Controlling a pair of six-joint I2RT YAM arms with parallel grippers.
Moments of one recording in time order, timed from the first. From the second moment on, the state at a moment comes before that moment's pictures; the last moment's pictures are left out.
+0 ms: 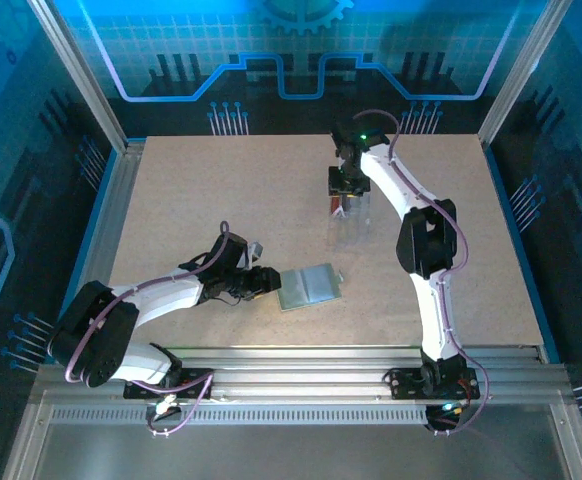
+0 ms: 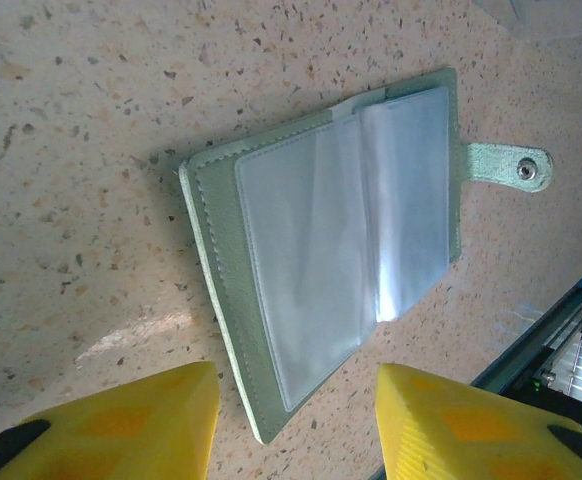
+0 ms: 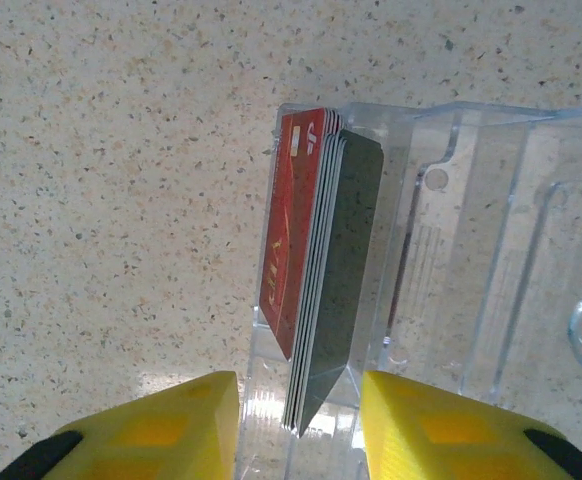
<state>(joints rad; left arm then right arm) -0.50 1.39 0.57 -0.10 0.48 -0.82 0.36 2.29 2.19 -1.19 0.00 0.38</state>
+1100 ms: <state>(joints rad) -0.50 1.39 0.57 -0.10 0.48 -0.82 0.35 2.38 2.20 -1.13 -0.12 0.36</state>
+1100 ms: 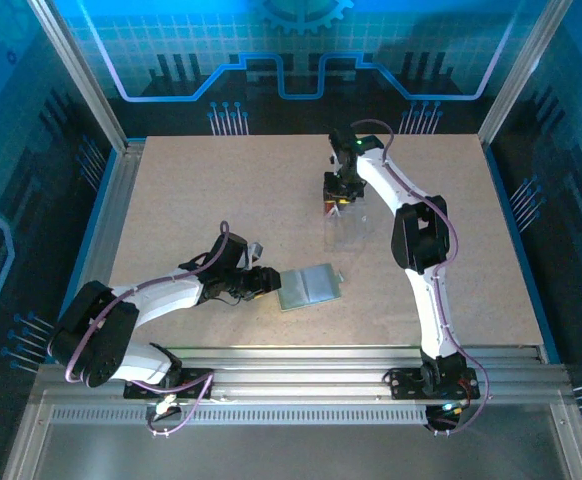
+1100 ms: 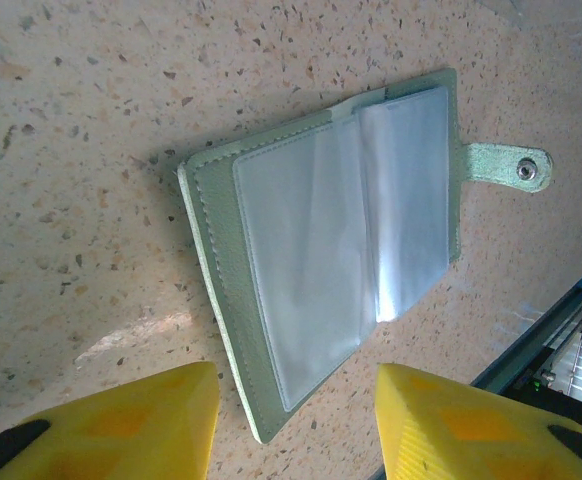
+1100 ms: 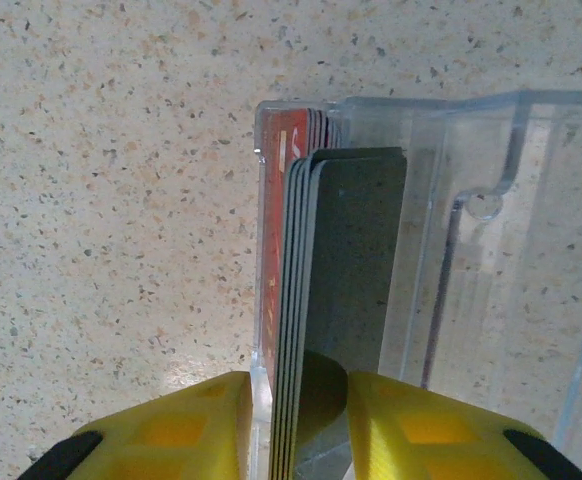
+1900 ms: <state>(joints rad) -0.50 1.39 0.57 -0.09 0.48 -0.82 0.35 2.33 2.19 -1.12 -0.18 0.35</state>
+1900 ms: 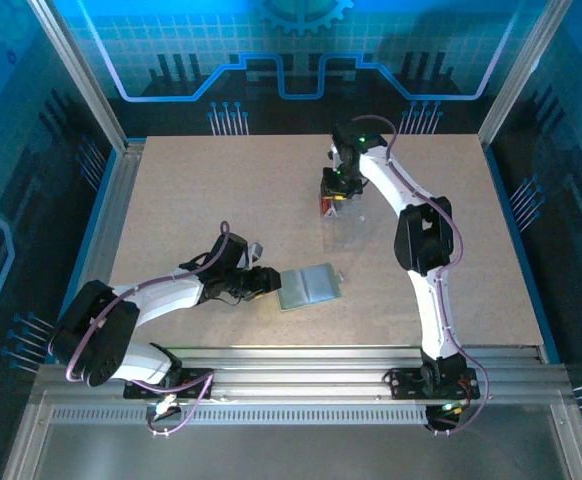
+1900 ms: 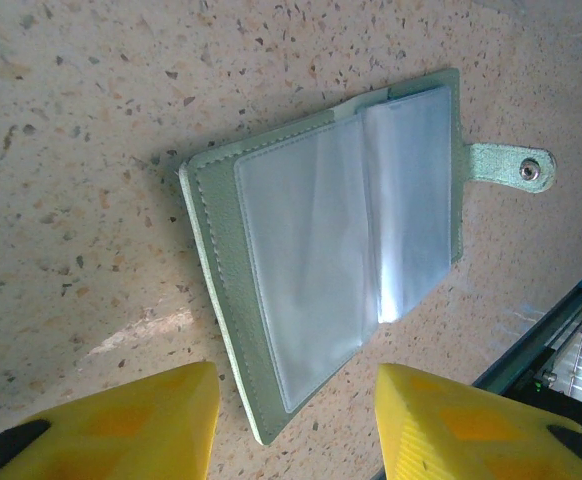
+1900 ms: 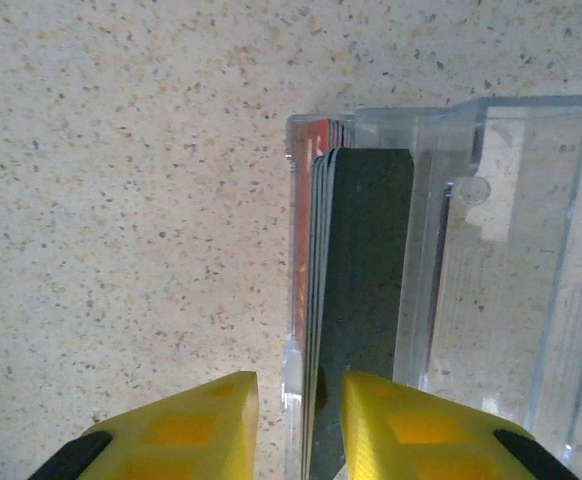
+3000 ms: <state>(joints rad) -0.48 1.39 0.69 -0.13 0.48 -0.82 0.35 2.41 2.29 -1.17 -0.14 0.32</state>
